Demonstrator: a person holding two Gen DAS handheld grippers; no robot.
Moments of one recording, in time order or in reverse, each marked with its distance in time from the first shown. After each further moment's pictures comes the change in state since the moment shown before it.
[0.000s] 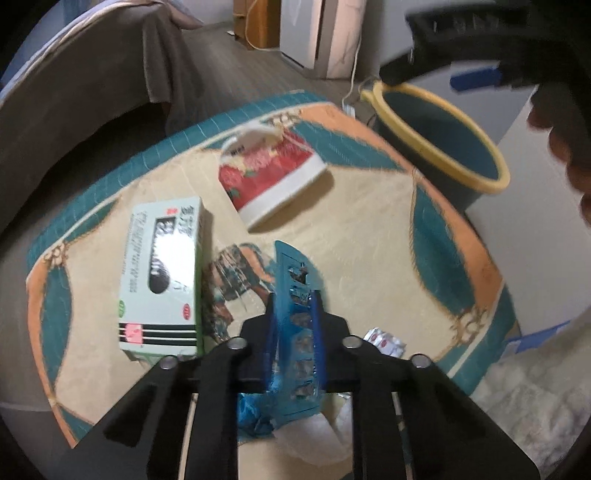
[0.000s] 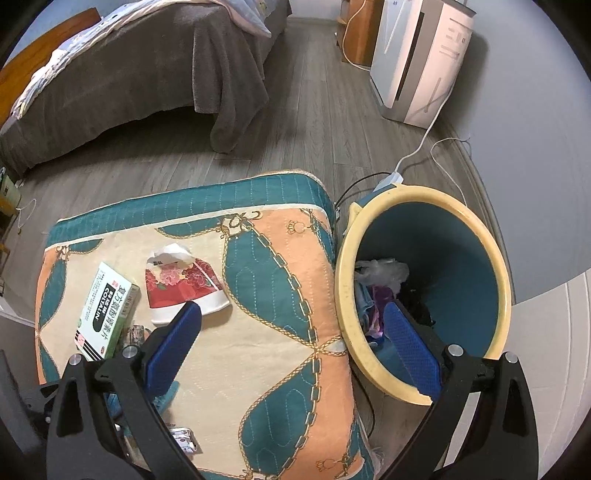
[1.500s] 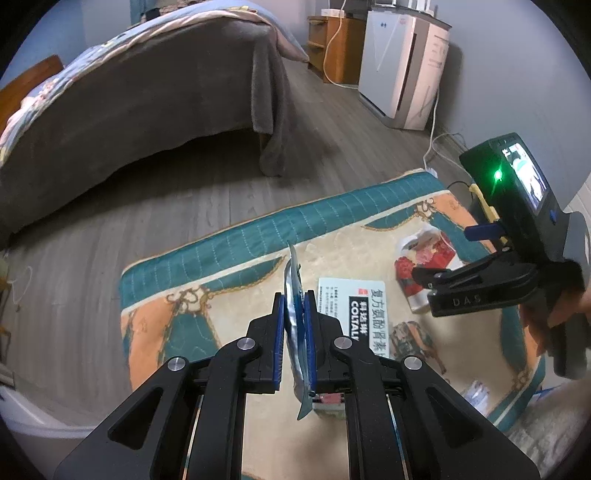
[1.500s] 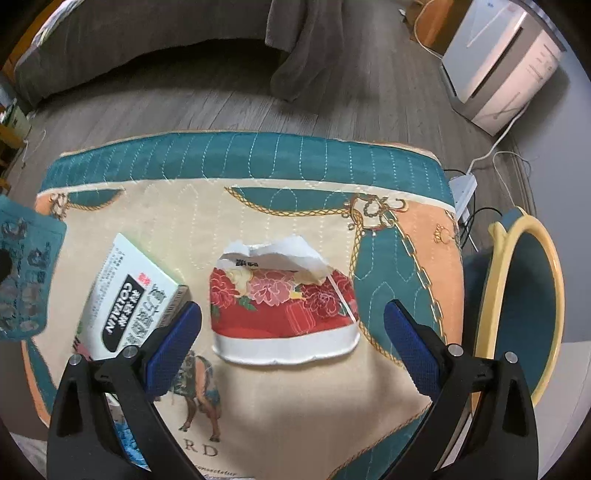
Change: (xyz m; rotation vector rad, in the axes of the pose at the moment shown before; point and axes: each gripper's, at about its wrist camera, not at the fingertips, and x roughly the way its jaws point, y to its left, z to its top) left arm -0.047 0.136 0.044 -0.146 -0.101 0.162; right arm 0.099 0.122 0.012 -0.203 0.188 0.005
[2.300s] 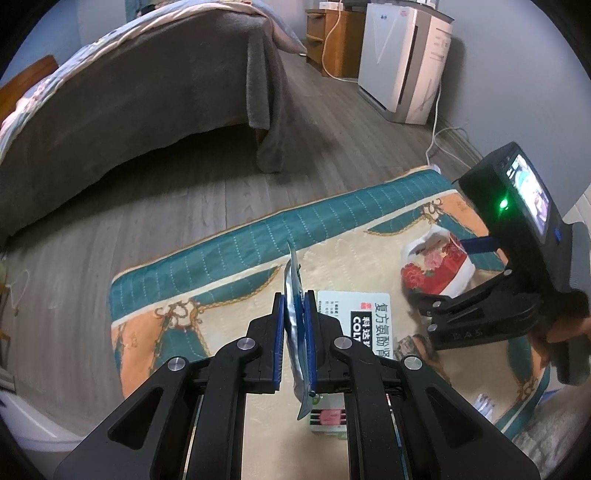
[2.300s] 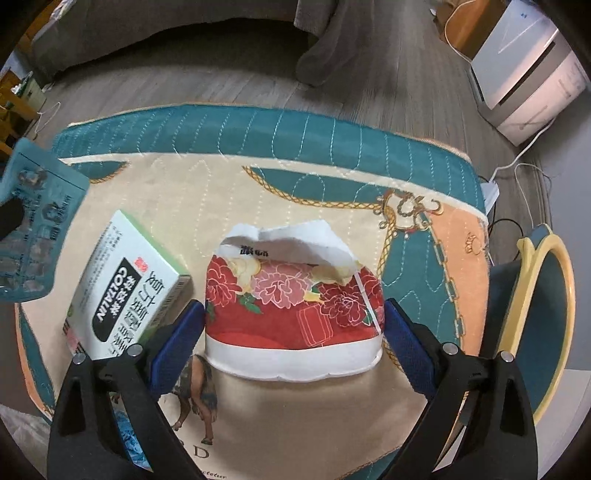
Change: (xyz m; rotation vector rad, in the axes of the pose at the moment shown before) left arm 0.016 -0.005 0.009 0.011 0.019 -0.002; right arm 0.014 0.009 0.002 -0.081 0.018 0.054
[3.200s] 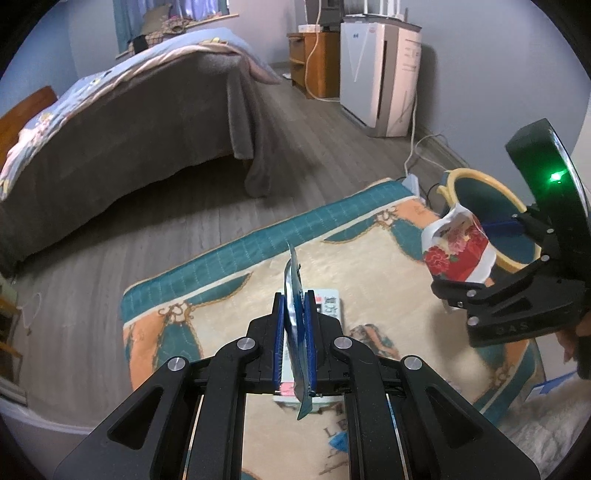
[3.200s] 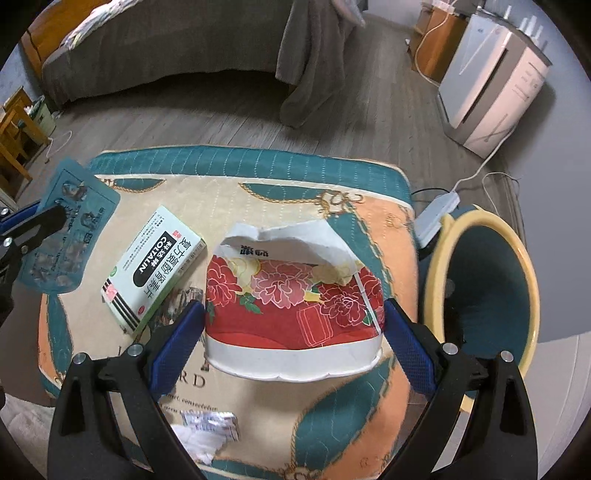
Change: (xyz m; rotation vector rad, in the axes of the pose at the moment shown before) left arm -0.056 -0.048 -0.013 0.074 -0.094 0.017; right arm -0.100 -0.031 -0.065 0.047 -0.167 -0.019
